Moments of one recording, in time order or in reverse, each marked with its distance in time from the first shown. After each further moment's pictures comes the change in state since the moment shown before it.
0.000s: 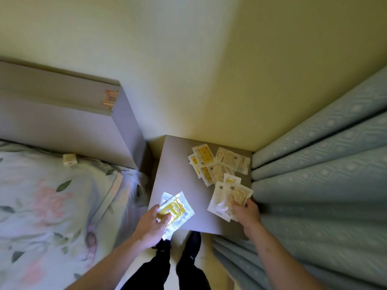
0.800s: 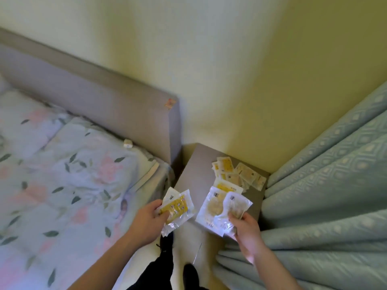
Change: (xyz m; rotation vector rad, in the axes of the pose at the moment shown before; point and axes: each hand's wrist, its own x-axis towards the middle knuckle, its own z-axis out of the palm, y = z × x) left_hand -0.204 -0.006 -0.002 -0.339 0.326 0.052; right_hand -0.148 0.008 -0.057 0.117 -0.487 -0.110
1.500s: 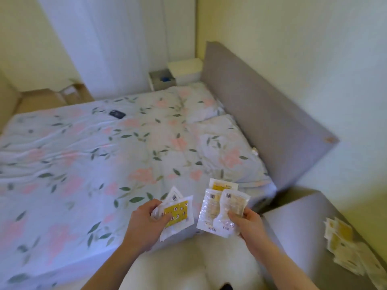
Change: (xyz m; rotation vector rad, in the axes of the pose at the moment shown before) left_hand -0.352 -0.221 -0.098 -0.368 0.857 -0.294; right_hand -0.184 0.122 0.237 -0.583 -0.740 -0.133
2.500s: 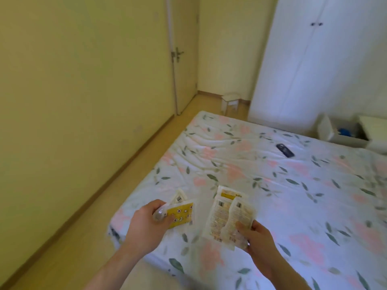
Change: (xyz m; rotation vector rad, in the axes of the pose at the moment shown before) left_hand -0.024 -0.369 -0.597 -0.130 0.617 -0.319; right_hand -0.030 0.039 0.754 -0.260 -0.637 0.089
